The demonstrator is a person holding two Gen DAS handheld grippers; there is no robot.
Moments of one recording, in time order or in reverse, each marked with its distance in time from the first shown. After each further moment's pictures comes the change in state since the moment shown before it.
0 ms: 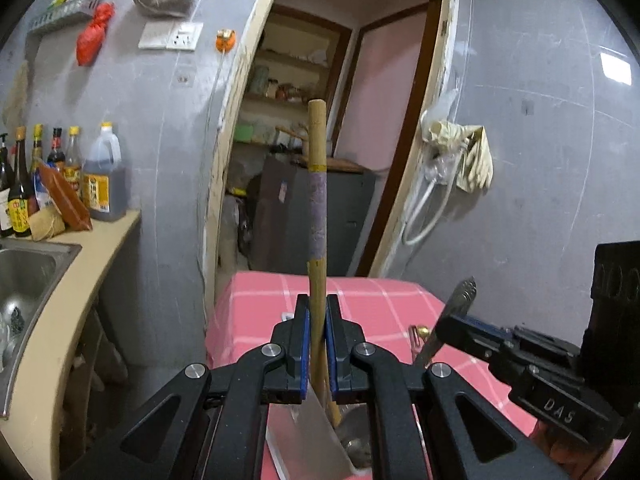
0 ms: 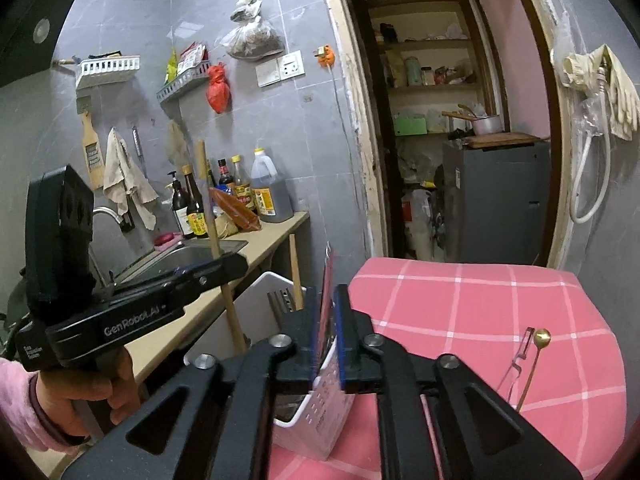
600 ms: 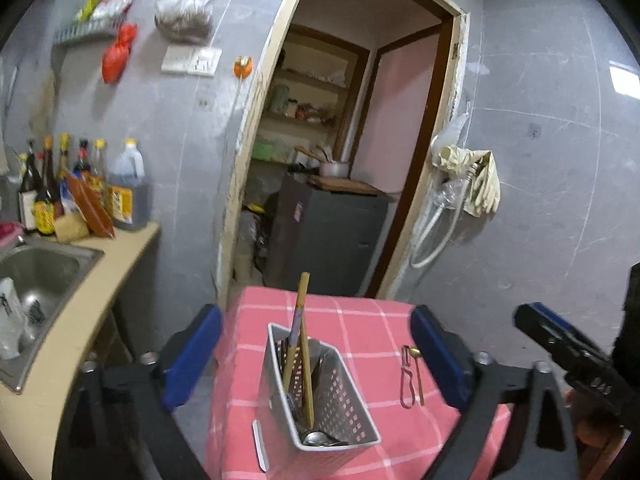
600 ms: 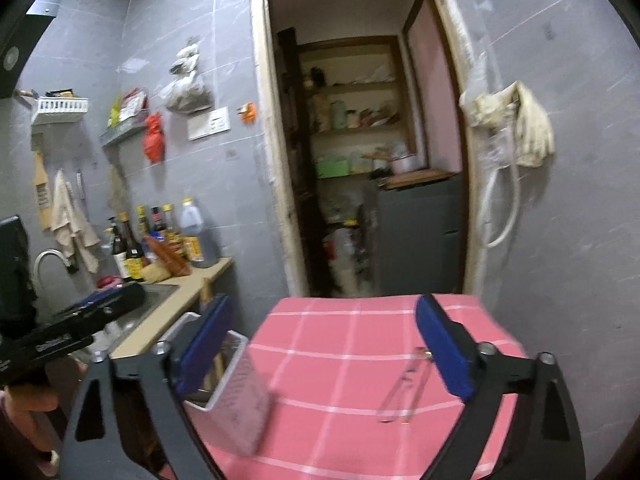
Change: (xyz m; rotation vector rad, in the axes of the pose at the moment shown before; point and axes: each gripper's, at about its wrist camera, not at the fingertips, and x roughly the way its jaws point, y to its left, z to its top) left arm -0.043 -0.038 0.006 -0.031 -0.094 0.099; right arm -0.094 -0.042 0.020 0.040 -0.160 -0.294
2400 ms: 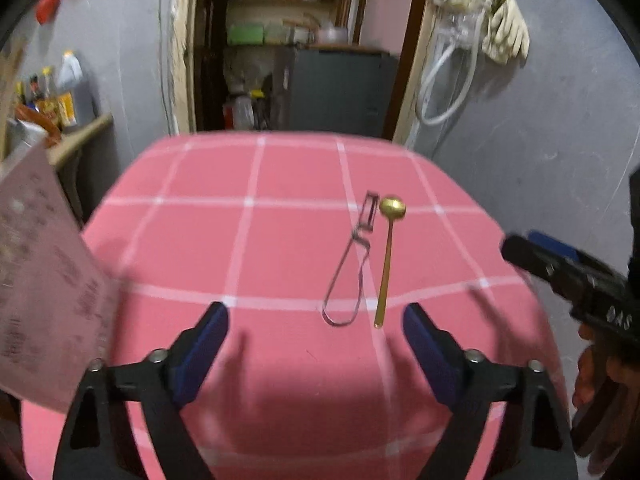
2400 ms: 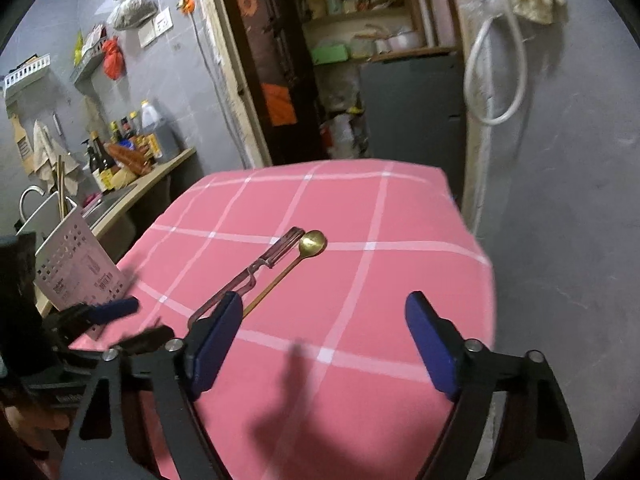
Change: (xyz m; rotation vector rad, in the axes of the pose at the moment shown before) left arm 0.176 -0.159 -0.154 0.050 0.452 0.125; right arm 0.168 -0.214 -0.111 0.012 0.428 0.177
